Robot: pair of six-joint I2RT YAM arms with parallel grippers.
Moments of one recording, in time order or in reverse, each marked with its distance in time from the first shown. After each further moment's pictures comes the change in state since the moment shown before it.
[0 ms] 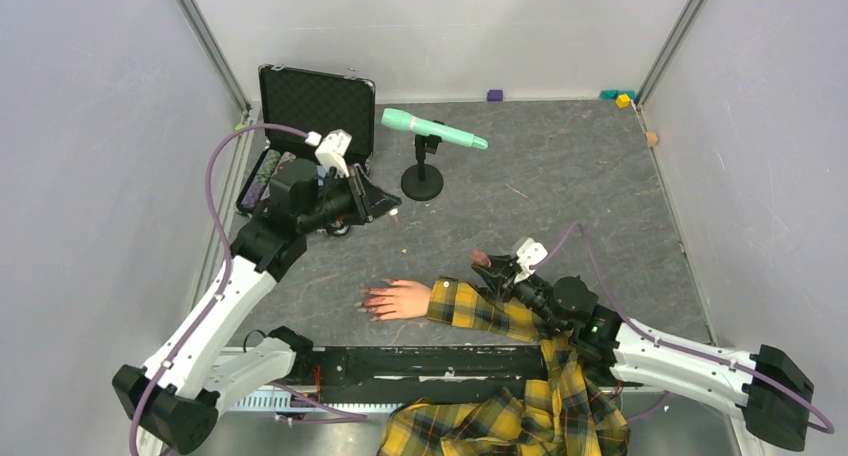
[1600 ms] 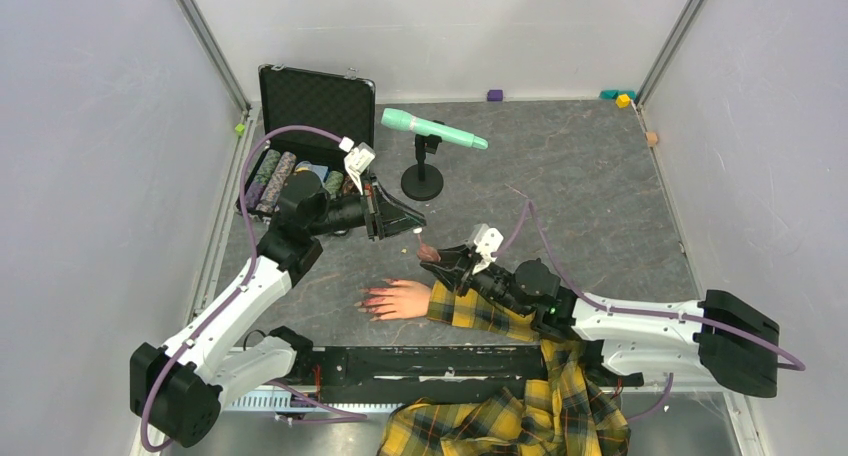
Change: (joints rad) left arm 0.000 0.071 -0.203 0.585 0.530 0.041; right arm 0.128 0.454 0.259 0.308 -0.100 0.053
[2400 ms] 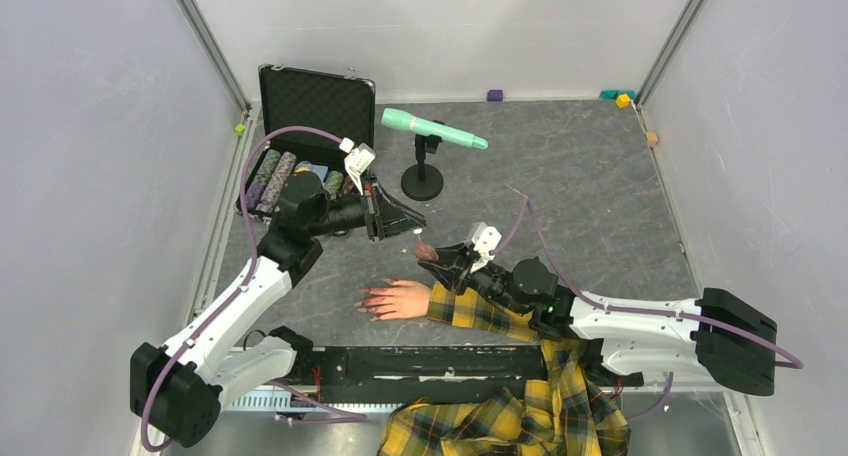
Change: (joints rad) left arm 0.000 0.000 -0.006 0.008 0.001 -0.005; right arm 0.002 0.019 0.014 0.006 0.004 0.006
